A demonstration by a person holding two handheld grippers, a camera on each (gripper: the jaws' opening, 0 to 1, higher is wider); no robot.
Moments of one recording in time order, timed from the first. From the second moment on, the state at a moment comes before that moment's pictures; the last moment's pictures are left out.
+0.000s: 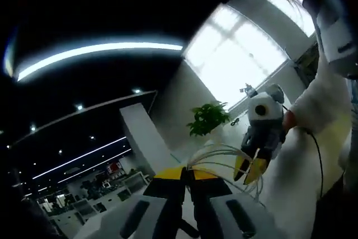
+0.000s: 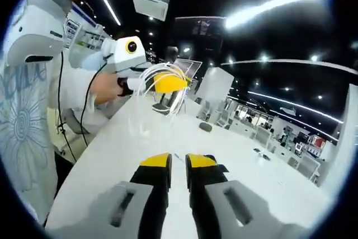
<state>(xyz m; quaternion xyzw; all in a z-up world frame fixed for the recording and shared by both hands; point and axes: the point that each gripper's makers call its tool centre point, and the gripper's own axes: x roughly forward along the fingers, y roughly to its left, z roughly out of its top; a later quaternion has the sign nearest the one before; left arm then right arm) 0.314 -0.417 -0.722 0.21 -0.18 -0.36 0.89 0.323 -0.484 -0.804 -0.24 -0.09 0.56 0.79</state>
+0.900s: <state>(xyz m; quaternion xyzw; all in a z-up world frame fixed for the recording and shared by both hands) 0.309 -0.413 -0.720 0.20 -0.19 -0.36 0.89 0.355 -0.480 -0.805 -0.27 -0.10 0.50 0.82</state>
